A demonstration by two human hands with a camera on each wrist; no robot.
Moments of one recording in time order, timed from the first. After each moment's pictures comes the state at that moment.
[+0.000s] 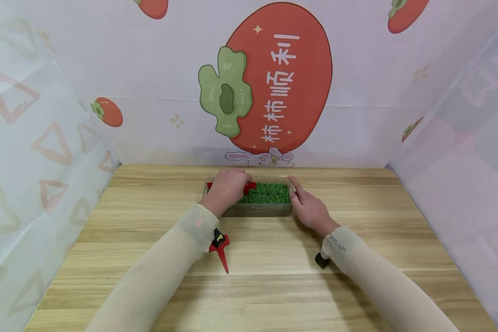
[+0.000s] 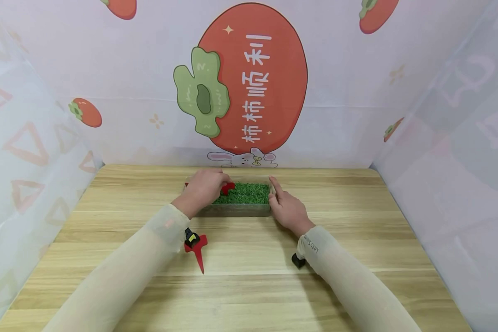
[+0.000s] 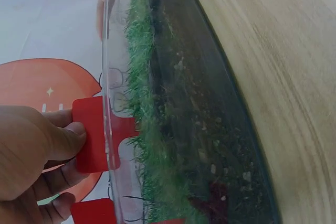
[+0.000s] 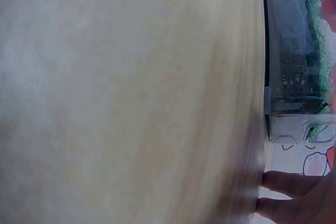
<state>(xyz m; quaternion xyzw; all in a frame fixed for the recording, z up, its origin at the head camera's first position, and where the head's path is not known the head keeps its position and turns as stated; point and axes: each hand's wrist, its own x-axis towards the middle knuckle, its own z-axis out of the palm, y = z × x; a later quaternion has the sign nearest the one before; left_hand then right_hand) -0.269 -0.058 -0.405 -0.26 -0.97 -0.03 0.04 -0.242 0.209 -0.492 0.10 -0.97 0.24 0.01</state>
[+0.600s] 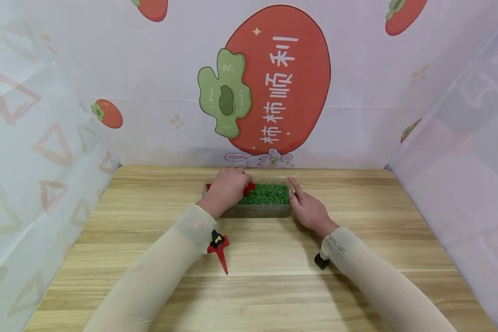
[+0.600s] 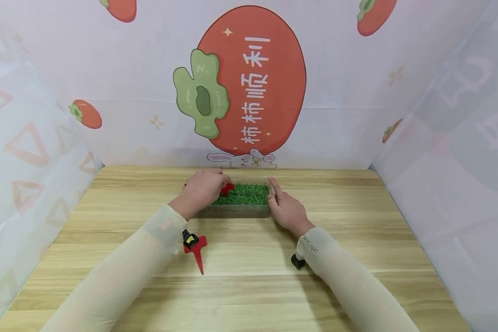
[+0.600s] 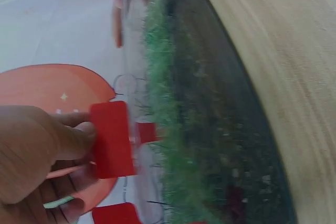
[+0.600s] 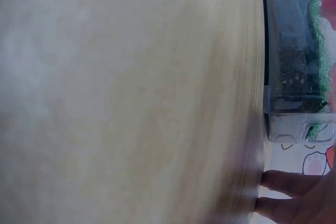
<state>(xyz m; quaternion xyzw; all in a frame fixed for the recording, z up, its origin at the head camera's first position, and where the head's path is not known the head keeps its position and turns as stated) -0.265 -0.058 -0.397 -0.26 -0.97 -0.01 0.03 -0.243 0.210 -0.493 0.10 -0.96 0.24 0.02</state>
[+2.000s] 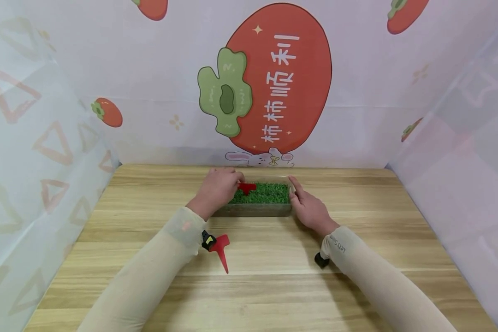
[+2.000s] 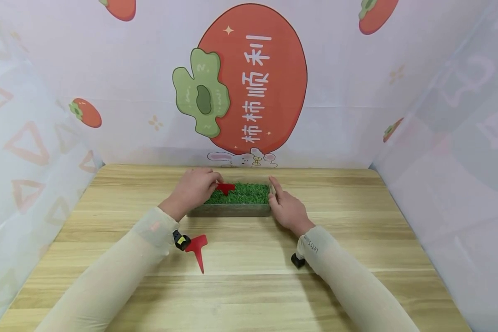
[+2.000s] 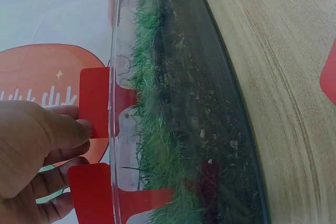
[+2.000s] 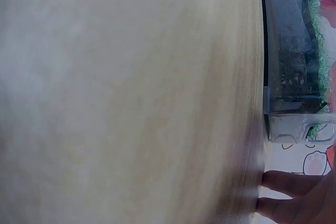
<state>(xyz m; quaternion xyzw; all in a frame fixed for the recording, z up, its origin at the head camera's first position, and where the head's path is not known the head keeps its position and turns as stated) -0.263 -0.086 -0.408 -0.26 -0.96 -0.07 0.08 -0.242 0.208 -0.493 0.09 -0.97 0.24 0.01</state>
